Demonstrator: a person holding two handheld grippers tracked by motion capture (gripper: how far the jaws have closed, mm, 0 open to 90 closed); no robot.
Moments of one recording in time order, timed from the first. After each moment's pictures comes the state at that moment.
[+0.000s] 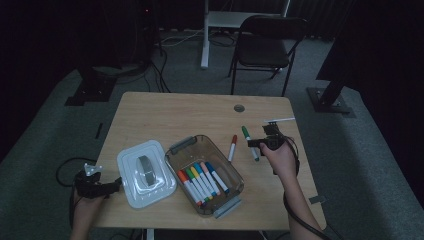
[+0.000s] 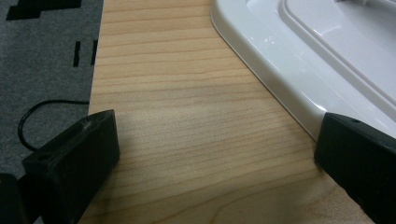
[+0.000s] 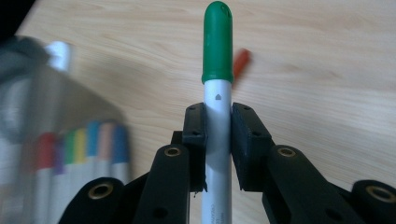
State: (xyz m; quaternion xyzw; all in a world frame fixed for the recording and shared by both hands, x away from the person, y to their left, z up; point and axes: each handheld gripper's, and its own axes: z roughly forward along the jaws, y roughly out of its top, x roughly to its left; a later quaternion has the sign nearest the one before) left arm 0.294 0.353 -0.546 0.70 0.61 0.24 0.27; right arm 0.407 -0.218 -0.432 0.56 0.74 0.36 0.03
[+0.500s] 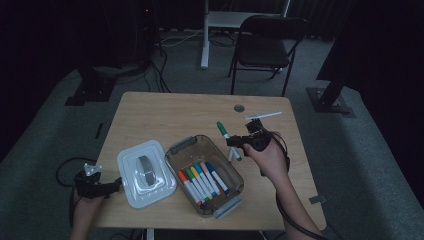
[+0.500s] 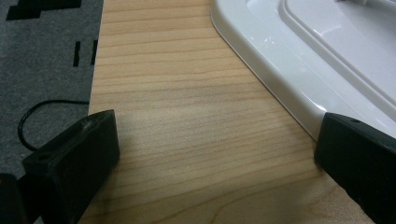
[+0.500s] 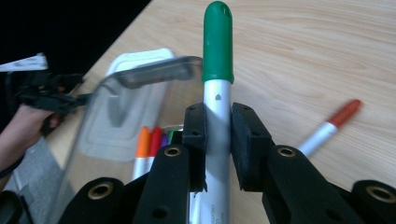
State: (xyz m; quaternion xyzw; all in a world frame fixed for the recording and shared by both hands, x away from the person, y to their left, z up) left arm 0.294 0.353 -0.546 0.70 0.61 0.25 0.27; right arm 0.368 -0.157 -0.368 0.46 0.79 0.42 0.01
